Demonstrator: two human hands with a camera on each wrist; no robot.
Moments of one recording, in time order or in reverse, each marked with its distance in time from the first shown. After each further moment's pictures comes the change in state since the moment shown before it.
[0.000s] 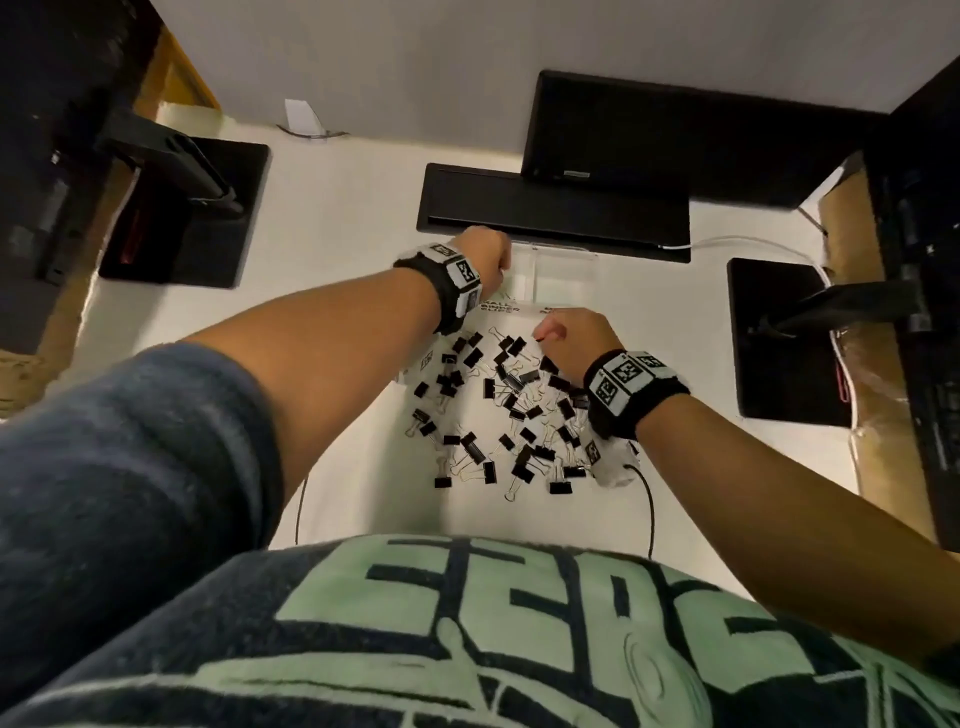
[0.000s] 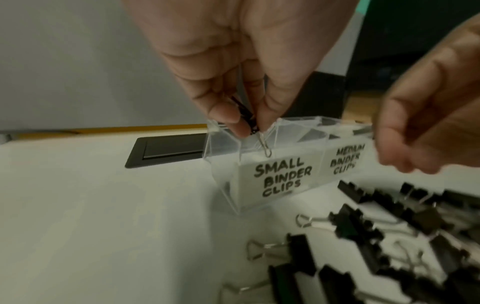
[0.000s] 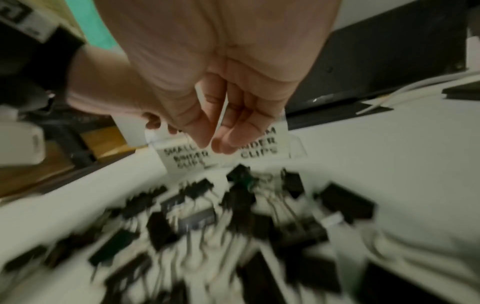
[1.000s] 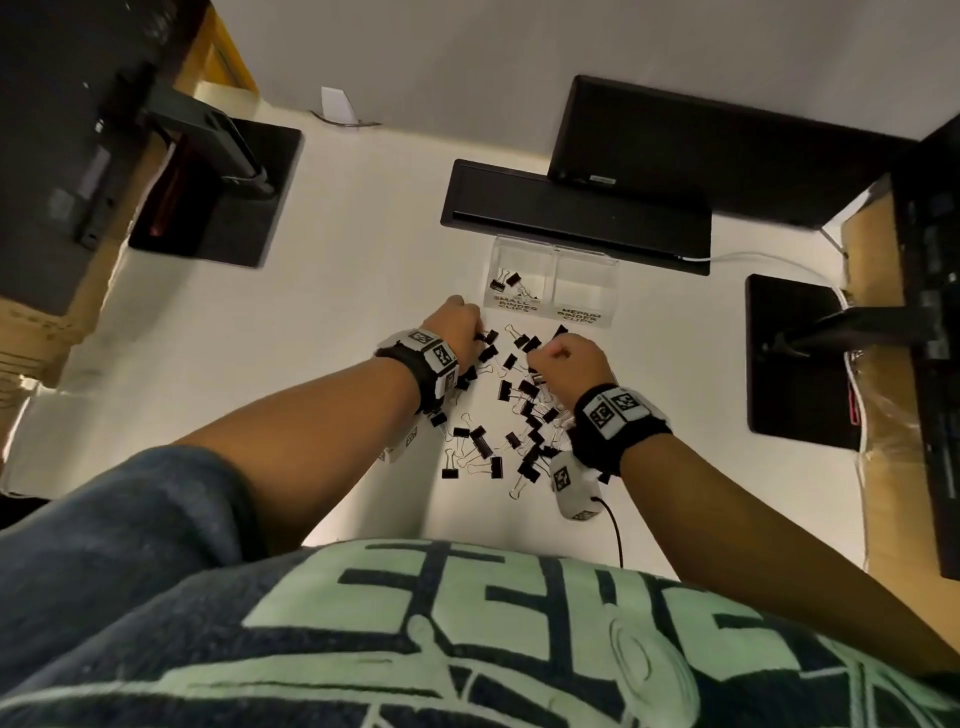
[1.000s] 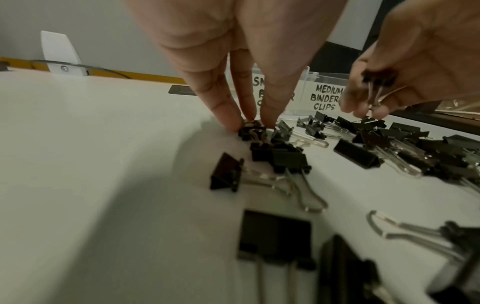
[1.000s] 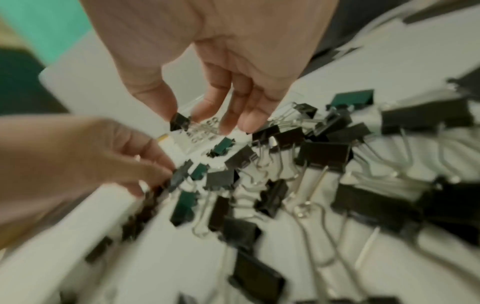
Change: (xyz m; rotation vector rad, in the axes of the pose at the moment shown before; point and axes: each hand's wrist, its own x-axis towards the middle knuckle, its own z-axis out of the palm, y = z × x) left_hand -0.052 -0.053 0.072 -0.074 -0.002 -0.141; right_hand -0.018 -0.002 0.036 0.272 0.054 0.098
